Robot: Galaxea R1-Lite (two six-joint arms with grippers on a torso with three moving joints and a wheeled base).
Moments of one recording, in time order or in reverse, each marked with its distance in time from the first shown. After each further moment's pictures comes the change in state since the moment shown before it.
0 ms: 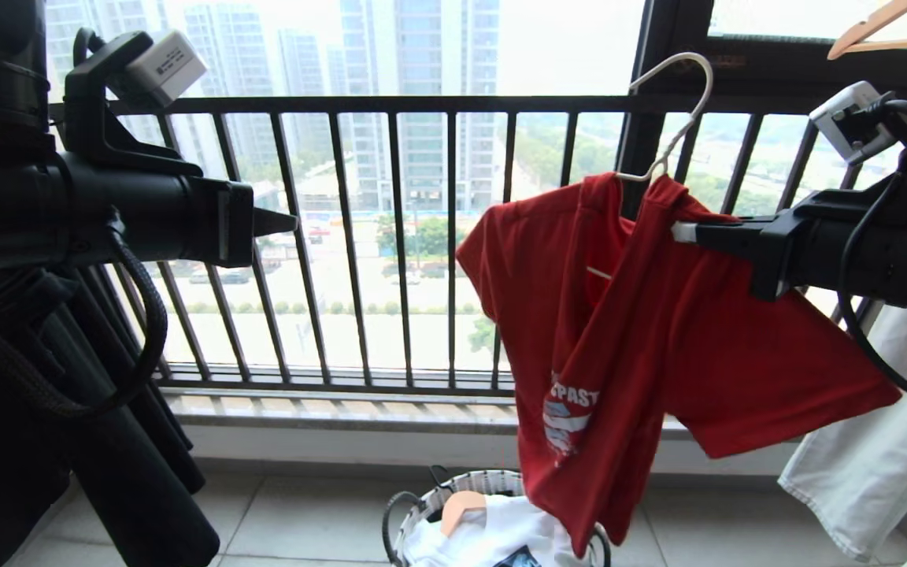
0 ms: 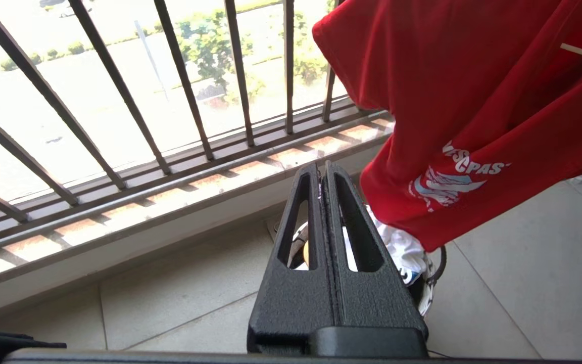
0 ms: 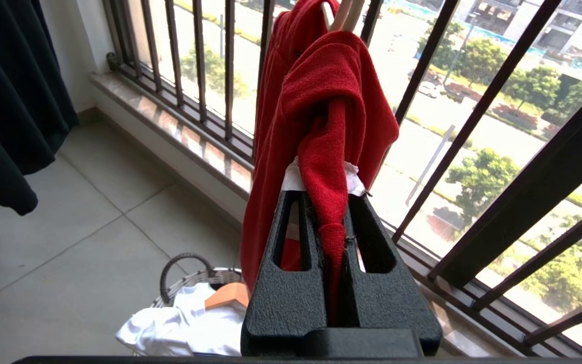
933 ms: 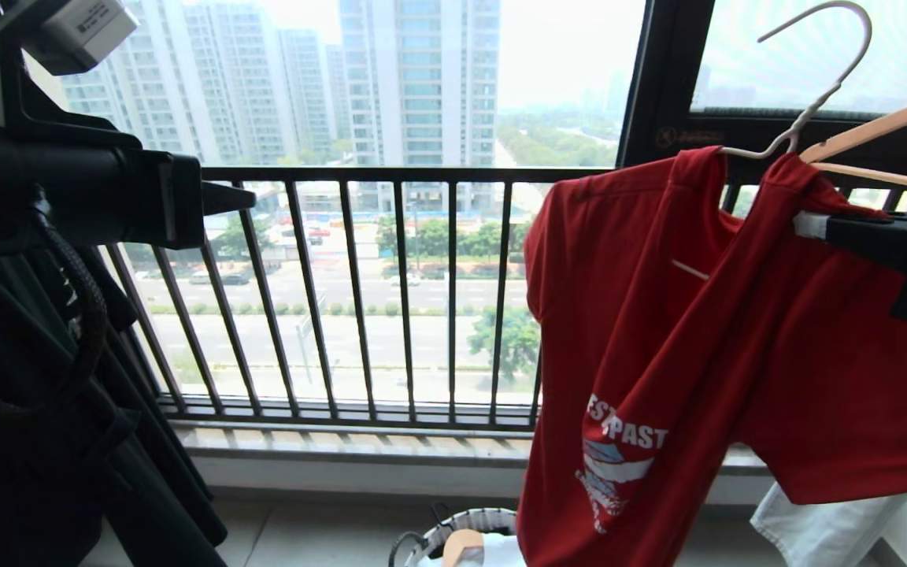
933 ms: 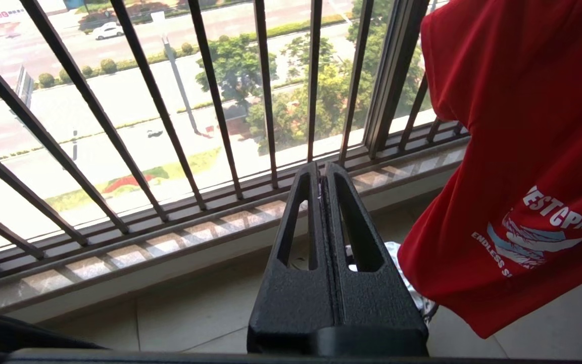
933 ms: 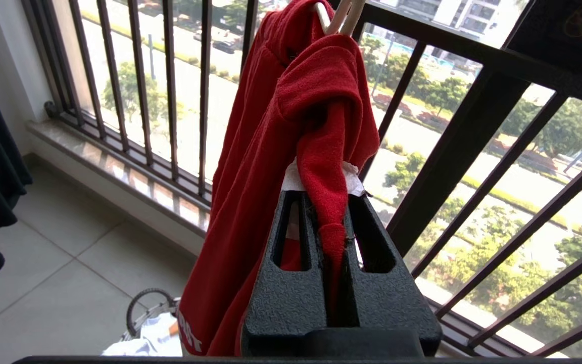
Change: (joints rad) left arm 0.021 -0.070 0.005 0.006 0.050 0.000; right arm -0.055 -0.265 0.110 0.084 -0.116 -0.018
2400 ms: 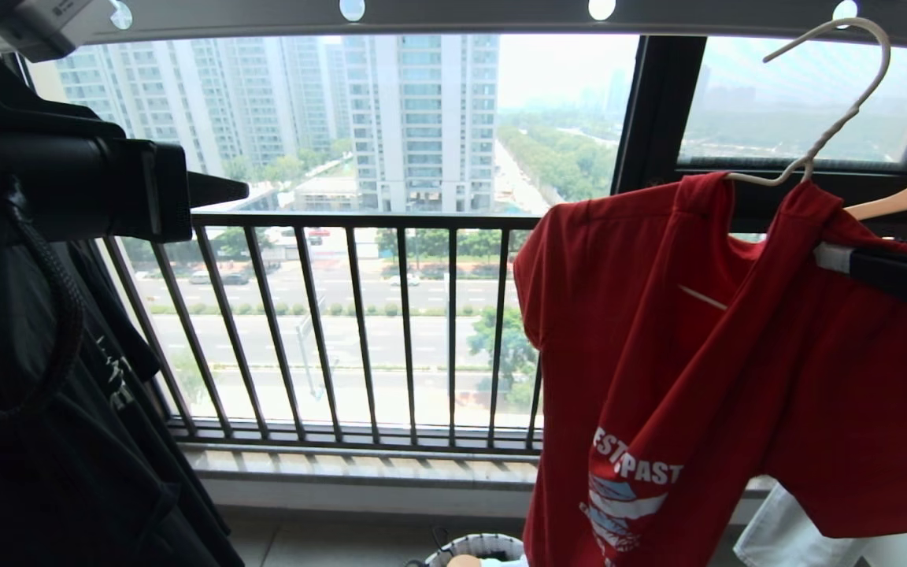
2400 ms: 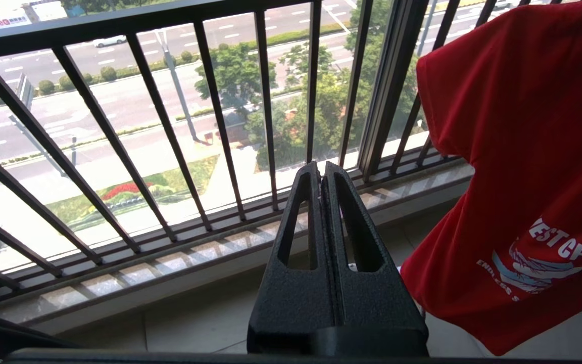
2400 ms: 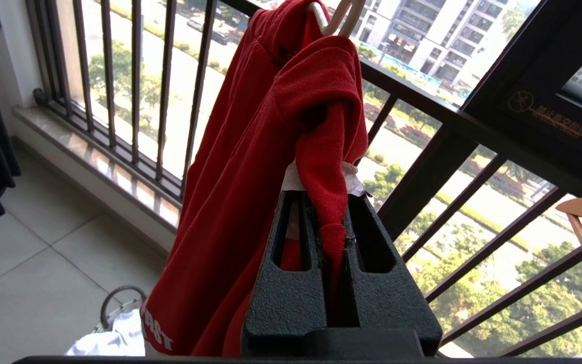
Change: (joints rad) left arm 0.001 -0.020 0.000 -0.001 -0.002 -0.004; right arm 0.000 -0.083 0.088 0.000 0.012 -0.116
